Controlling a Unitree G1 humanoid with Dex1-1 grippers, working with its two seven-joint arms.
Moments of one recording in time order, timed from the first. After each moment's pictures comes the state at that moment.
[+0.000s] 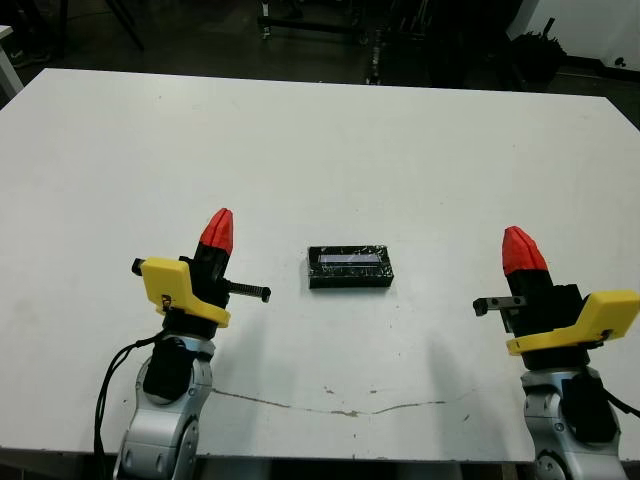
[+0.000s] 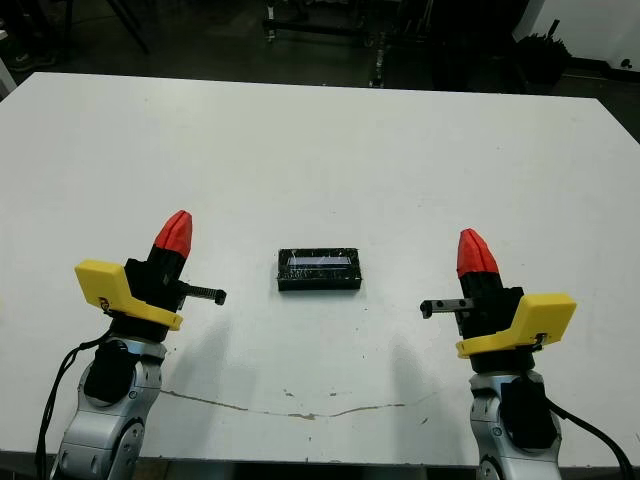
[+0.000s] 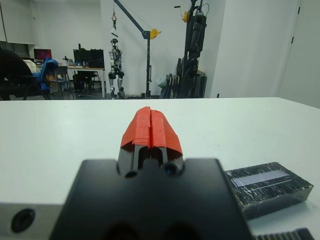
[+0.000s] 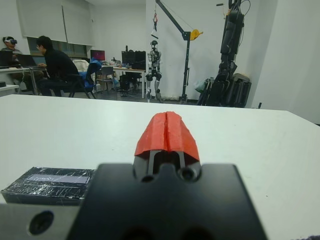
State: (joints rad) left arm 0.09 0.06 -0.08 -0.32 -0.07 -0.05 -0.07; right arm 0.24 -0.15 -0.10 -0.46 0.20 -0.02 0.13
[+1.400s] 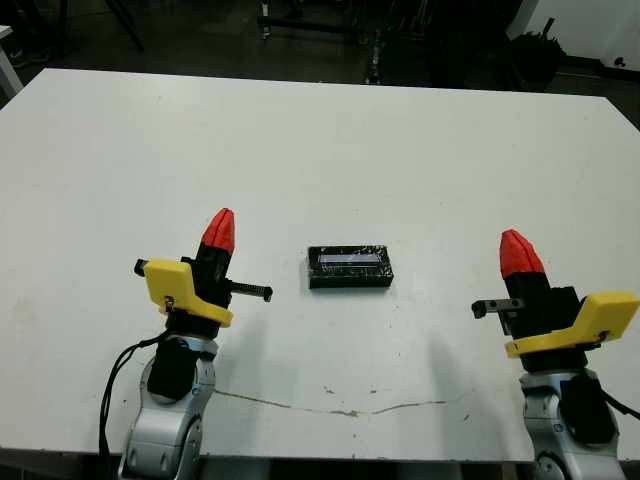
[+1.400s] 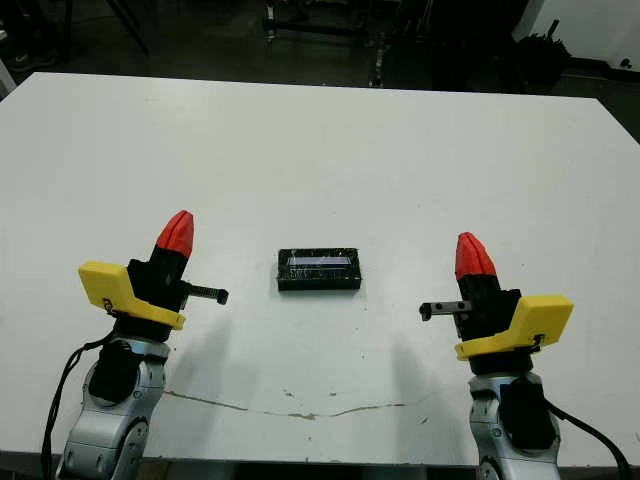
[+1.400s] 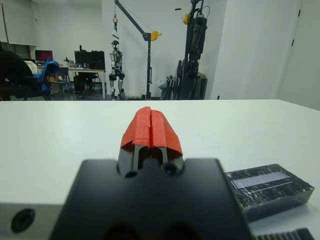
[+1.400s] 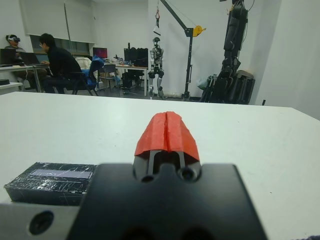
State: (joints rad) left arm 0.09 0.05 -0.08 -0.29 -0.07 -0.09 -0.06; right arm 0.24 -0.15 -0.10 -0.45 0.21 -0.02 0.15
